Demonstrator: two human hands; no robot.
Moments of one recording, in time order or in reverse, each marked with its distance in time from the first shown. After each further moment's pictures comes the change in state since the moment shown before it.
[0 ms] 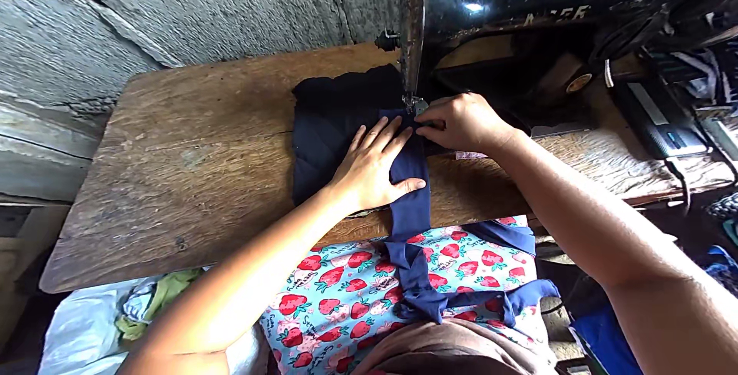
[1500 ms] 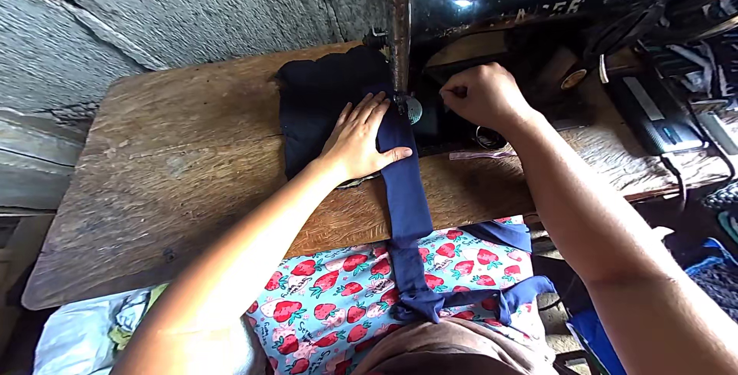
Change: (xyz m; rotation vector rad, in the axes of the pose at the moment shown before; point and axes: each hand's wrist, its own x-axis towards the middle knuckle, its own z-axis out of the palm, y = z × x) left_hand 0.040 -0.036 -0.002 -0.054 -0.006 -0.056; right_hand -0.002 0.021 -0.033 -0.022 0.021 0.420
